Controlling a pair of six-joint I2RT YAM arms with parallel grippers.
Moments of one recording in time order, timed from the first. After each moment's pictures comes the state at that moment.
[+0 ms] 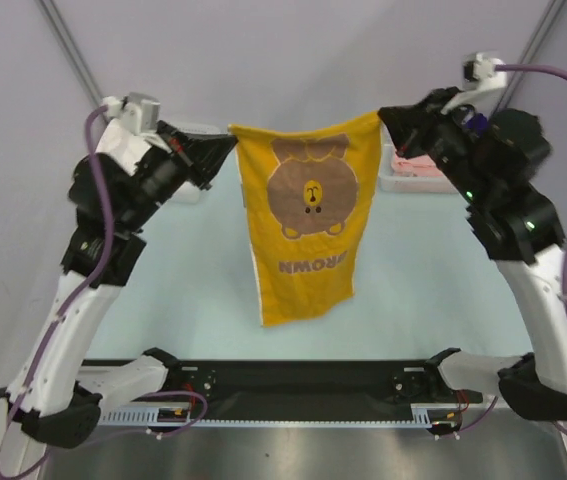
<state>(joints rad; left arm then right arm) -0.46 1.03 1.46 -0.19 0.27 -0.36 0.51 1.21 1.84 -0.49 -0.01 0.27</state>
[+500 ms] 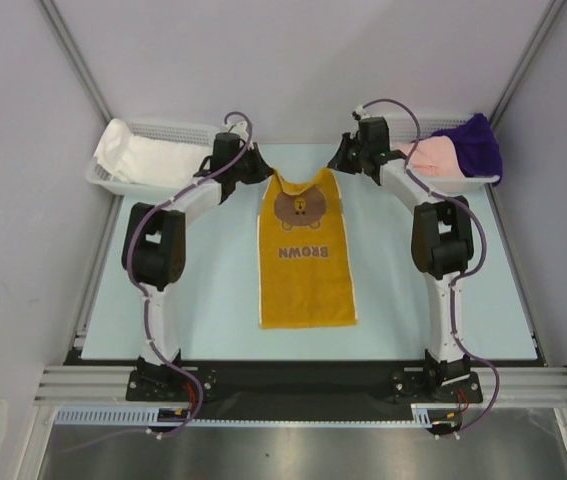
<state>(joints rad) -0.29 2.03 1.52 0.04 0.26 -0.44 0.29 2.19 1.87 -0.24 -0.24 0.42</state>
